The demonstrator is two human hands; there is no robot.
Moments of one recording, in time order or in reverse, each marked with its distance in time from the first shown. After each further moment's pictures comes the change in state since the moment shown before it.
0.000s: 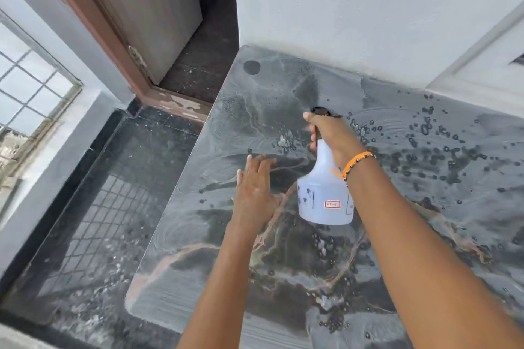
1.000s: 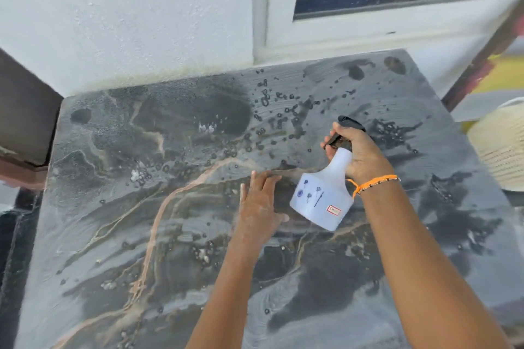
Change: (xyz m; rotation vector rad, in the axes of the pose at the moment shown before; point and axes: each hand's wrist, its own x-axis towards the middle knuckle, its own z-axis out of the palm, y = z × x) left_hand -0.024 0.161 0.155 0.165 -0.424 0.326; right_hand -0.071 0.117 -0.286 0.939 0.326 0.091
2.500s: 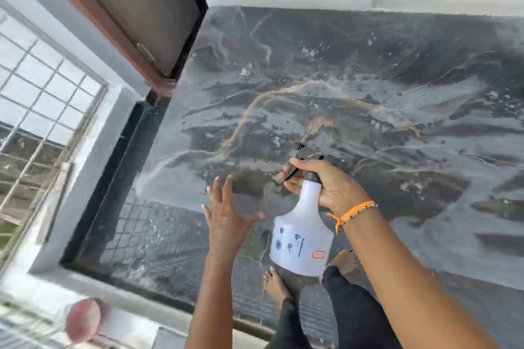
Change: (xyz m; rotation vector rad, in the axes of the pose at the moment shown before) left_hand -0.256 -0.068 0.035 -0.126 0.439 -0.697; right_hand -0.149 0.190 0.004 -0.312 -0.543 0.508
